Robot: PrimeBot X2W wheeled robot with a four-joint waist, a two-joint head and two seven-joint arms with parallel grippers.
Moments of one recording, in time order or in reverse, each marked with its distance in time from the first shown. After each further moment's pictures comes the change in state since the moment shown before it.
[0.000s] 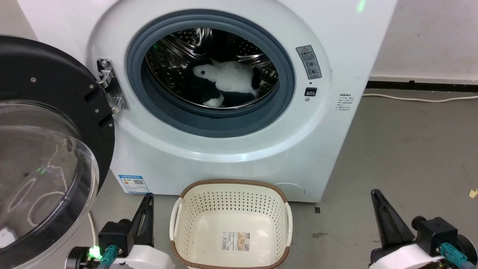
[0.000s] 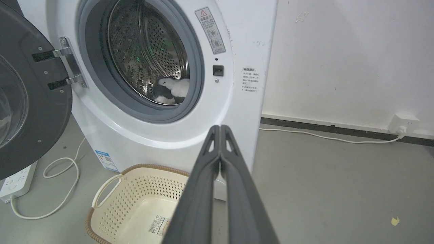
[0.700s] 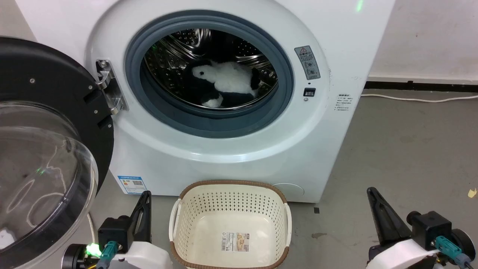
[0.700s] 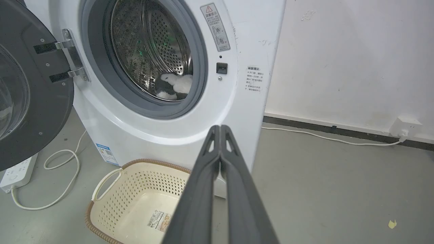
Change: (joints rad) left arm -0.003 -0.006 0.018 -0.023 0.037 0.000 0.041; right arm -0.018 0.000 0.001 0.000 -0.025 0.000 0.038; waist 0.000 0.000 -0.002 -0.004
